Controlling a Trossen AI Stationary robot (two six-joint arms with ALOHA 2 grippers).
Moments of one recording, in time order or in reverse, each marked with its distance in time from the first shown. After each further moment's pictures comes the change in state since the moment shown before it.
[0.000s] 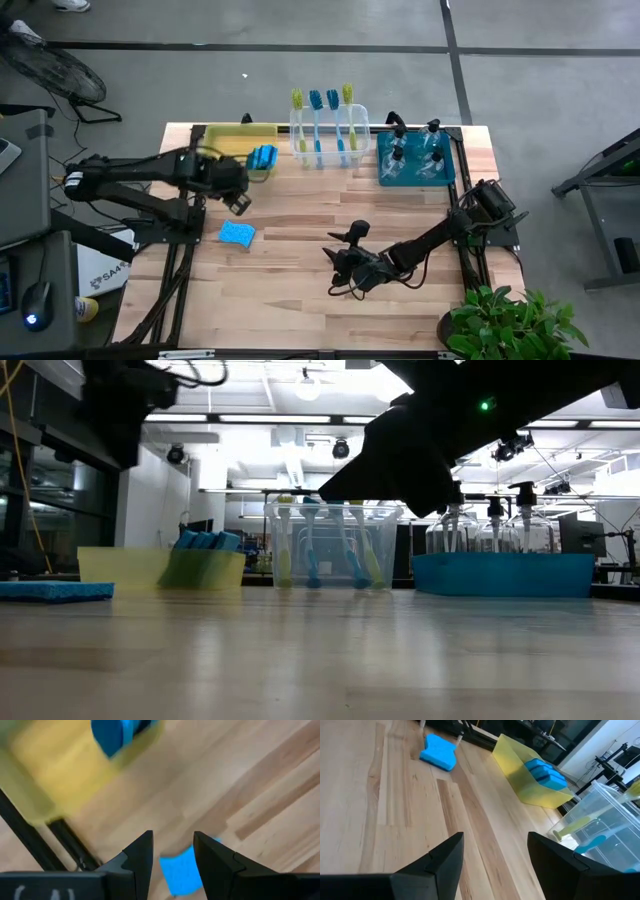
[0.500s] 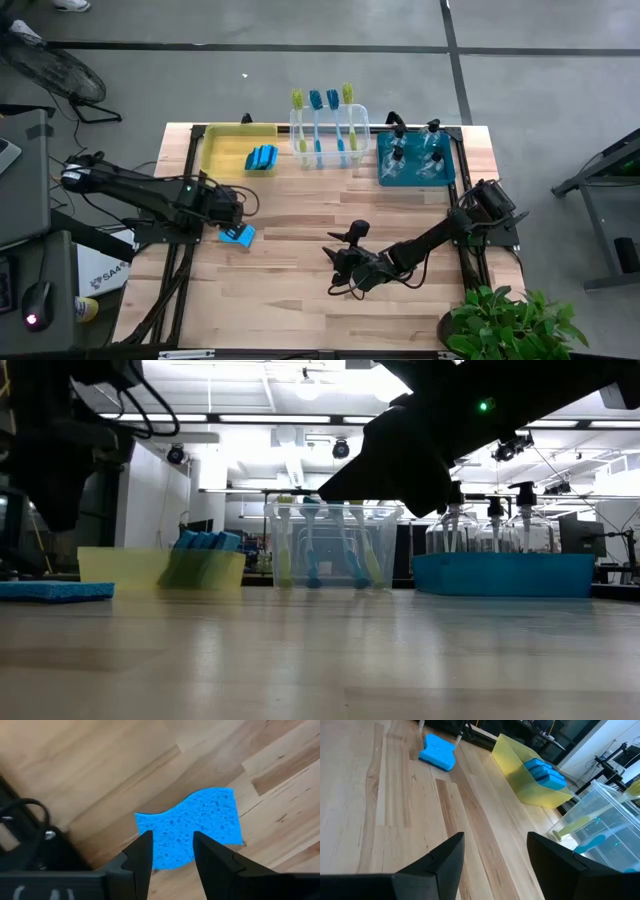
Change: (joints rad) left arm -0.237 -0.121 -0.407 0.208 0.130 -0.350; right arm 0.000 0.000 0.000 0.002 0.000 0.001
